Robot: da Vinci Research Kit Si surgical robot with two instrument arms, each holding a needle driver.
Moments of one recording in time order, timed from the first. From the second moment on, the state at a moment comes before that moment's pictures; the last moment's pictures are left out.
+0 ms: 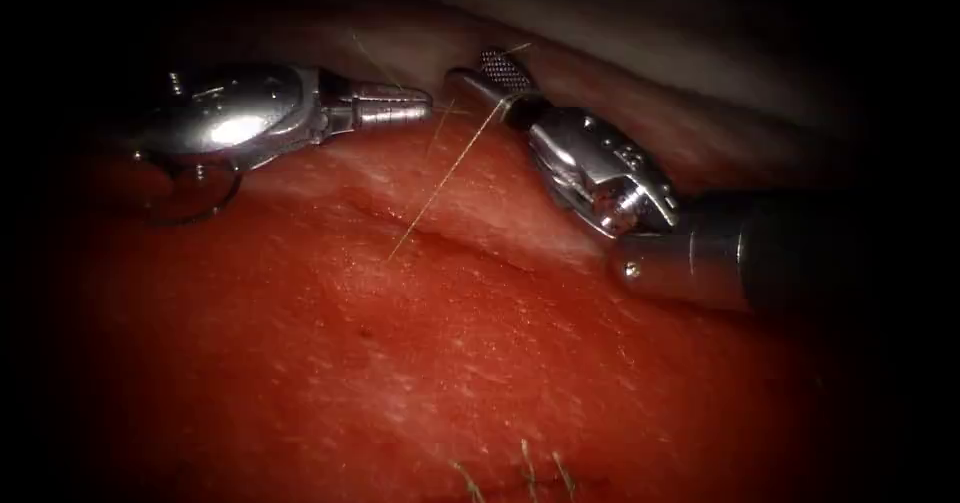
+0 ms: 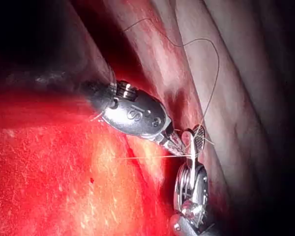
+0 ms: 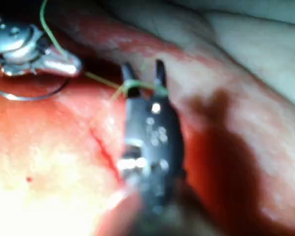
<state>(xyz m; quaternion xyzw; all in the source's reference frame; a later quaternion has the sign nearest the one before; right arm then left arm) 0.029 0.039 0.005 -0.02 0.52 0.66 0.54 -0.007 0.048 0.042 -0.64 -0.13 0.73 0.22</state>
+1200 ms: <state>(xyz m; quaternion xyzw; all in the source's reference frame) 0.036 0.029 0.000 -0.01 0.52 0.53 0.67 -0.007 0.063 0.057 -0.52 -0.08 0.81 0.24</state>
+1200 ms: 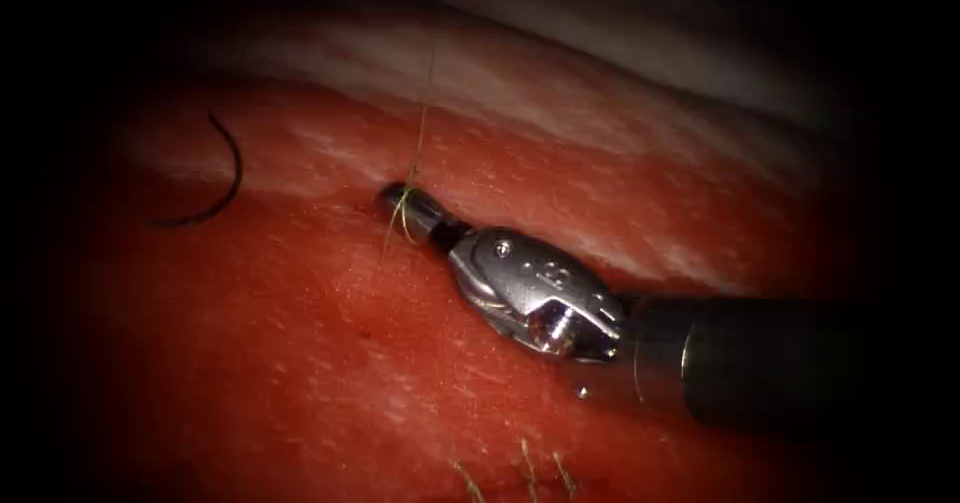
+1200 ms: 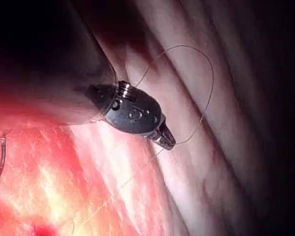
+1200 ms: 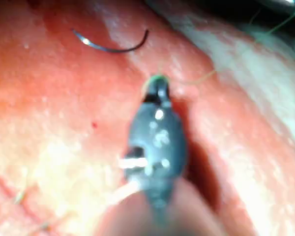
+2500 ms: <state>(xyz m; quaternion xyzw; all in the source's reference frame) 0.043 0.012 -0.008 0.06 0.54 0.47 0.70 -0.006 0.068 0.058 -0.48 -0.04 0.84 0.26</state>
